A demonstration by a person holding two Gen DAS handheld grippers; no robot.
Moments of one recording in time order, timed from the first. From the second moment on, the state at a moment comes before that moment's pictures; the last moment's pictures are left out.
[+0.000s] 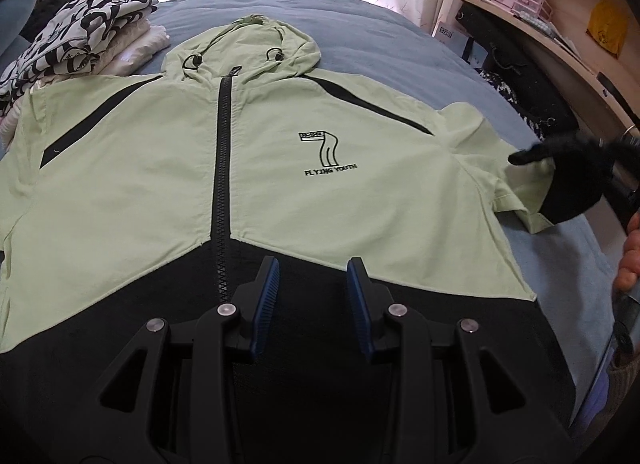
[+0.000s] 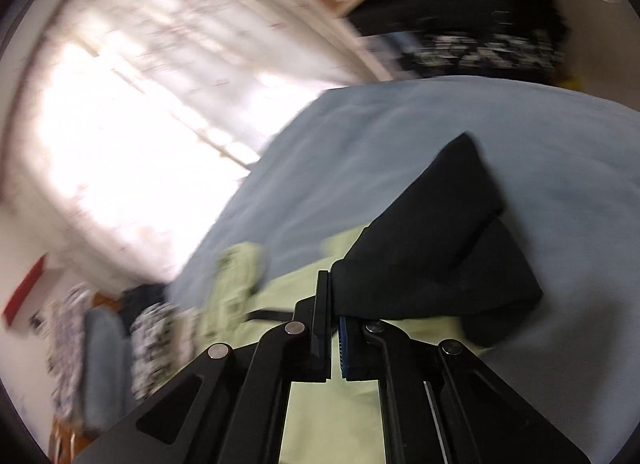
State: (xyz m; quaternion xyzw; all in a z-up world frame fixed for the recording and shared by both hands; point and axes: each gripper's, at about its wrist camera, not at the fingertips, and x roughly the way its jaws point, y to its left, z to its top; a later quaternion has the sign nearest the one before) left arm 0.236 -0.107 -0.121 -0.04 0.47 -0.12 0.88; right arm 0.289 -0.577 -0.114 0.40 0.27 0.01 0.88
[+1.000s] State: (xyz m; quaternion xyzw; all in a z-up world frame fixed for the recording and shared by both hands) left arm 0.233 -0.018 -0.141 -0.28 0.51 -0.23 0.78; right arm 0.310 -0.410 -0.265 0.35 0.46 0.15 0.80
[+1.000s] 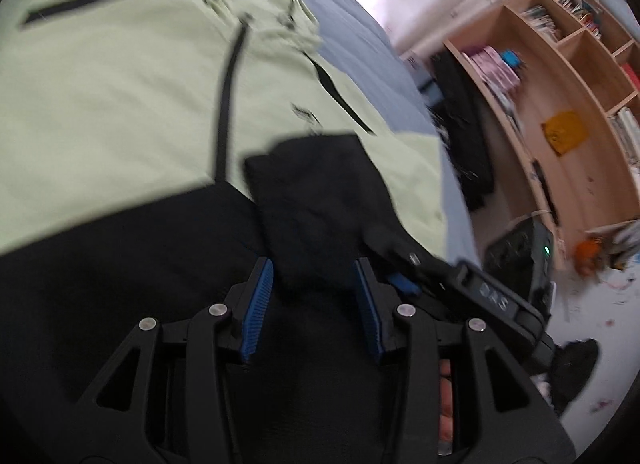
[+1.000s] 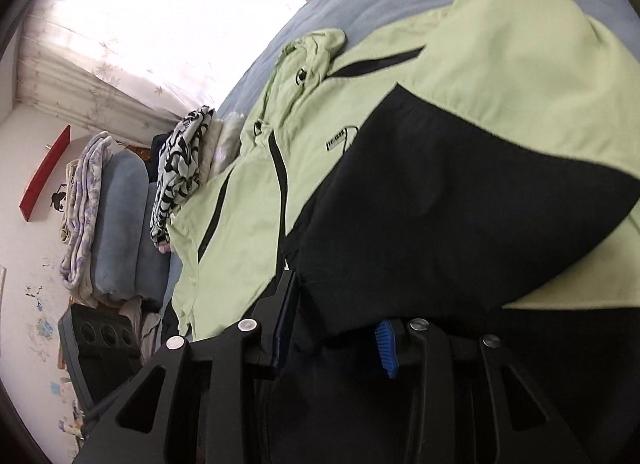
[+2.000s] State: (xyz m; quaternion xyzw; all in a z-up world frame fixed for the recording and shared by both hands) left arm 0.263 -0.019 -0.209 -0.53 0.46 -0.20 0.68; right arm 0.270 -0.411 -0.242 0.45 0.42 0.15 0.78
